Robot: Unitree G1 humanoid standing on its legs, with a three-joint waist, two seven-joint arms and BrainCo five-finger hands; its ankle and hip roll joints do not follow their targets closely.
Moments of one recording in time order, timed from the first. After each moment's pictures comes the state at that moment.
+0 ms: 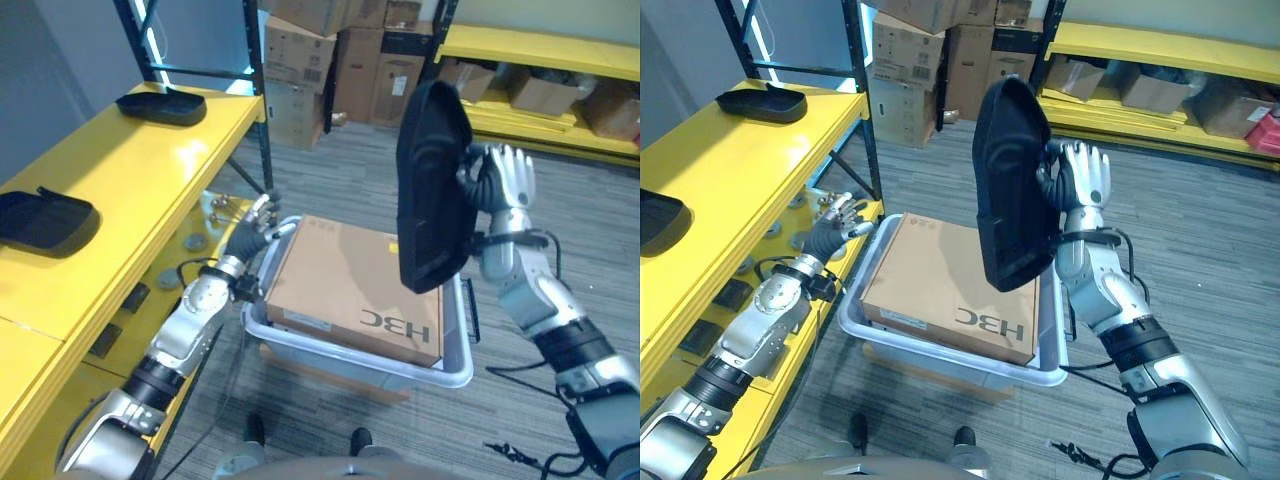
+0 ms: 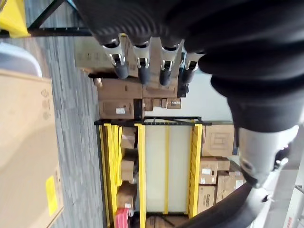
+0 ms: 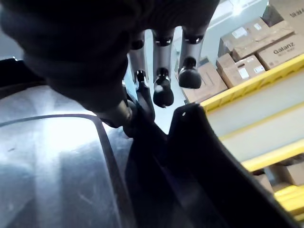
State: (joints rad) left arm -0.33 0.42 -0.40 0.05 -0.47 0.00 0.07; right arm -0.51 -0.81 0.34 0.14 -0.46 0.12 -0.59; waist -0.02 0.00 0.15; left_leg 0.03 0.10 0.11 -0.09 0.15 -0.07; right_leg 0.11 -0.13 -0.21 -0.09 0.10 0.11
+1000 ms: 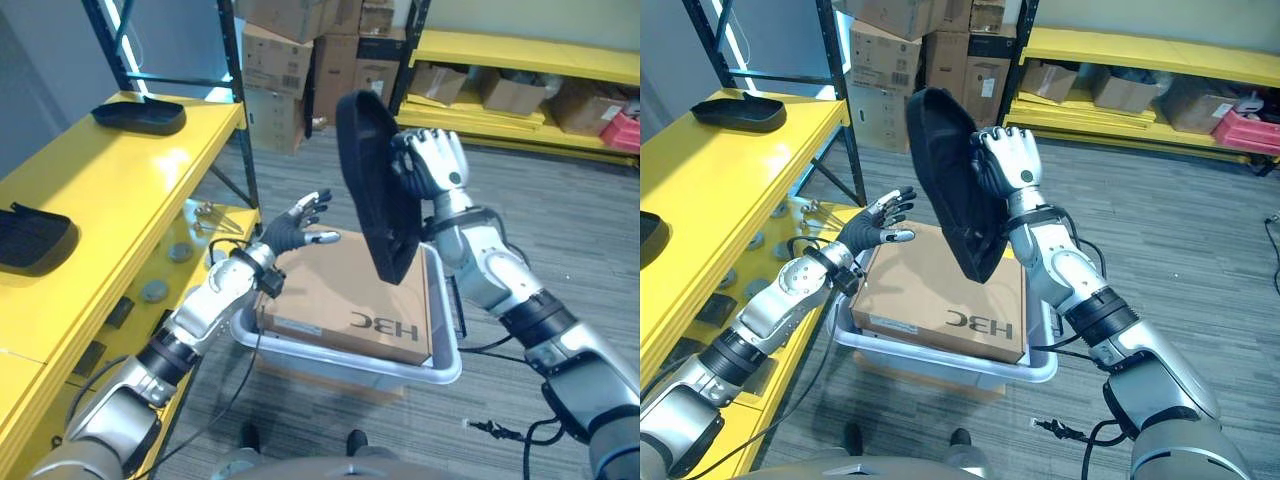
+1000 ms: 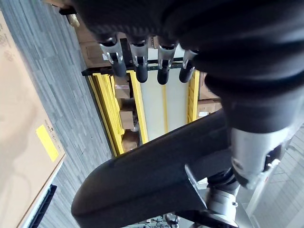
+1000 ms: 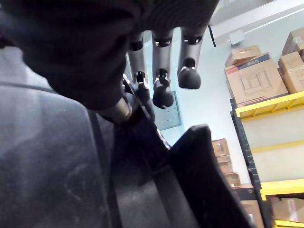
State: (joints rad) left arm -0.50 0.43 -0.54 0.07 -0.47 0.06 -0.06; right arm -0.70 -0.74 0.58 0.16 -0.63 0.19 -0.48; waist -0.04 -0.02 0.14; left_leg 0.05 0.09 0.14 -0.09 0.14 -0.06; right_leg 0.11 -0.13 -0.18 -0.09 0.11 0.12
